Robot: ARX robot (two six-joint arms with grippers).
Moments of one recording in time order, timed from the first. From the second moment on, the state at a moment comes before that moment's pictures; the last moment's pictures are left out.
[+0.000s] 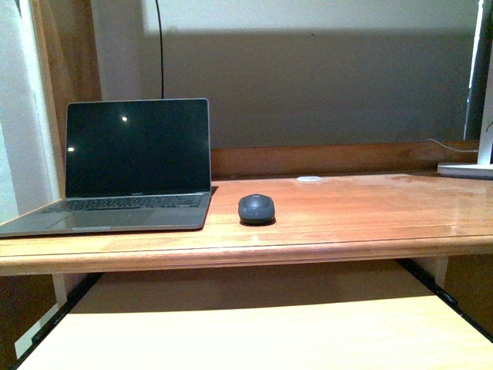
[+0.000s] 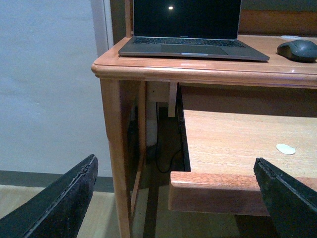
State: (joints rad) left arm -0.01 0.01 0.01 0.00 0.00 -0.01; right arm 0.12 1.40 0.25 0.62 -0.87 -0.48
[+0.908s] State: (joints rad) left arm -0.01 0.01 0.01 0.00 0.00 -0.01; right arm 0.45 1.93 0.65 1.04 -0.11 -0.12
